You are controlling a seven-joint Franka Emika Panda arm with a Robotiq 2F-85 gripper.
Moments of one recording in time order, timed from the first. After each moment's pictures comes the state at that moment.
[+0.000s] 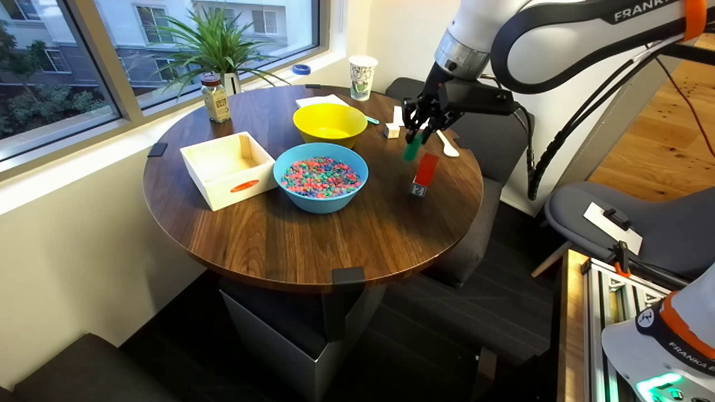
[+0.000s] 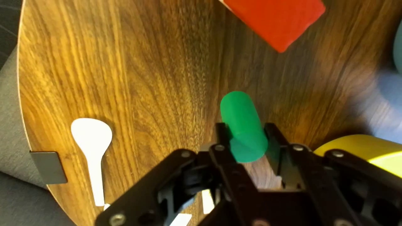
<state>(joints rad) -0.10 -0.07 0.05 -2.22 -0.13 2.42 0.79</state>
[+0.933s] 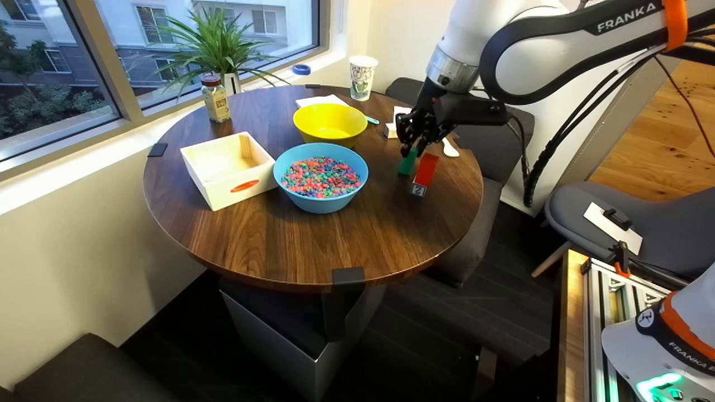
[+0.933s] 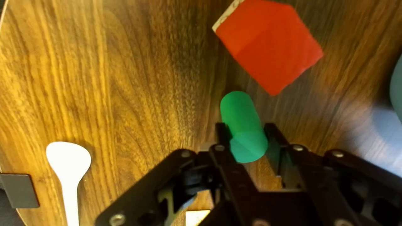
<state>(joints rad) -0.07 -0.03 0.04 -2.22 -0.08 2.42 0.72</state>
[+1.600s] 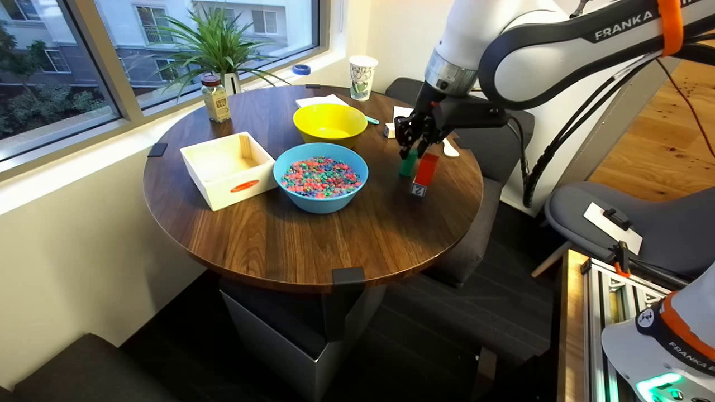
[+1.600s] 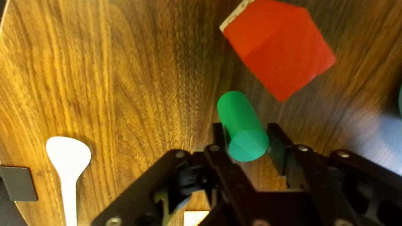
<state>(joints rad) -0.06 -0.02 0.04 -2.22 -0.12 2.42 0.72</state>
